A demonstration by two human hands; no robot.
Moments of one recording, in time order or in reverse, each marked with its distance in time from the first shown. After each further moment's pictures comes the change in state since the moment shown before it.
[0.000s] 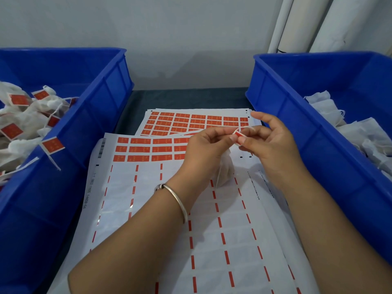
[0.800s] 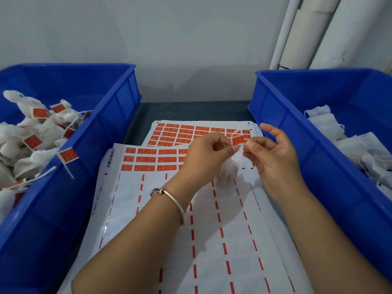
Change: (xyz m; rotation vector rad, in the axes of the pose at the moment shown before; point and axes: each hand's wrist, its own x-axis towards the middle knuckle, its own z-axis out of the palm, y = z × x) left_hand 0.008 0.013 -0.010 0.410 -0.050 0.168; right_hand 0.007 0.010 0.001 0.224 0.100 -0.014
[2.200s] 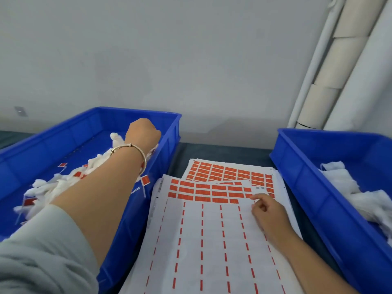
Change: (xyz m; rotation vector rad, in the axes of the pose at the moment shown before) left_hand 0.031 0.025 -0.235 0.749 0.529 -0.247; right_hand -0.026 0.026 0.018 -0.635 -0.203 0.117
